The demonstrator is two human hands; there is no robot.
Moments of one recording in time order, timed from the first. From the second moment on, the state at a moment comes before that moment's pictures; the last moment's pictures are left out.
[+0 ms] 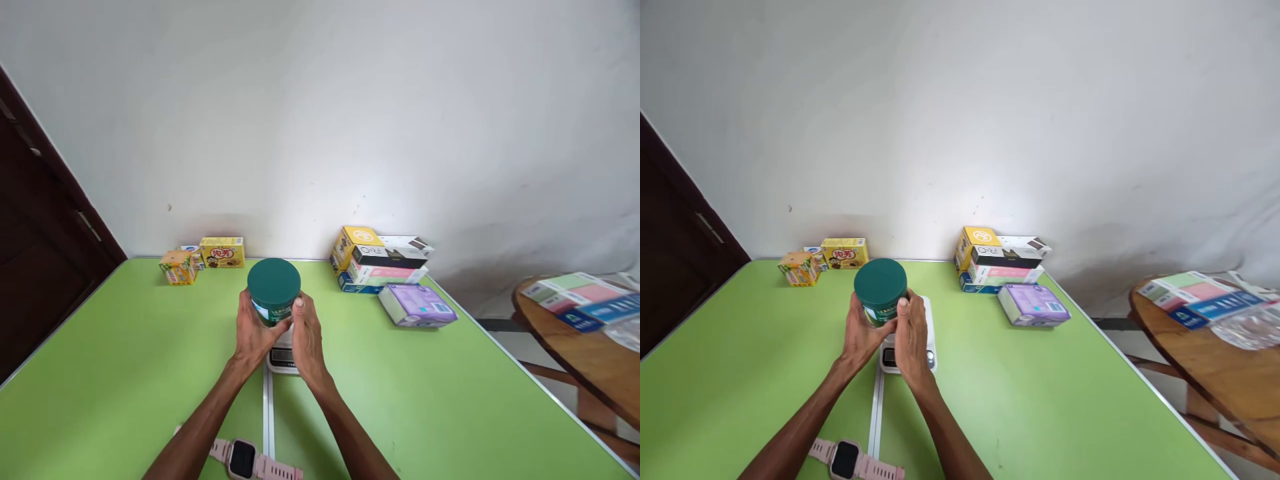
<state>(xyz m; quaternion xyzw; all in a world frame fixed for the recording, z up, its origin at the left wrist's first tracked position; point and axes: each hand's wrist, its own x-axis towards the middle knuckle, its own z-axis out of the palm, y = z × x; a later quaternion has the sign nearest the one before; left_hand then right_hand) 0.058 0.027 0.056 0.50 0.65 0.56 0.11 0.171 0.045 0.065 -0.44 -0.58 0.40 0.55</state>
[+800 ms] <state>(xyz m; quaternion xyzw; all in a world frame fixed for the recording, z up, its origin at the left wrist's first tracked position) 0.006 0.035 -0.008 0.43 0.59 0.59 0.35 0.257 0.085 -0.033 -0.53 -0.47 0.39 0.58</state>
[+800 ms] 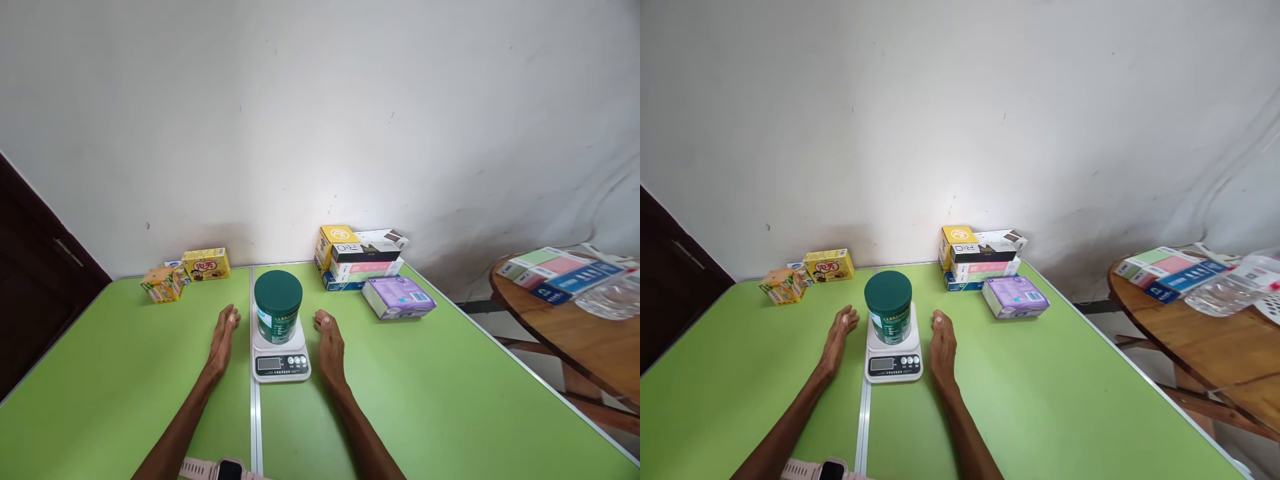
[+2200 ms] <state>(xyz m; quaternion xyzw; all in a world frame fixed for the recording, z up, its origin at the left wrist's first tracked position) 0.081 0.070 0.076 0.64 0.59 0.46 0.16 0.207 0.087 -0.009 -0.46 -0.67 0.14 0.57</state>
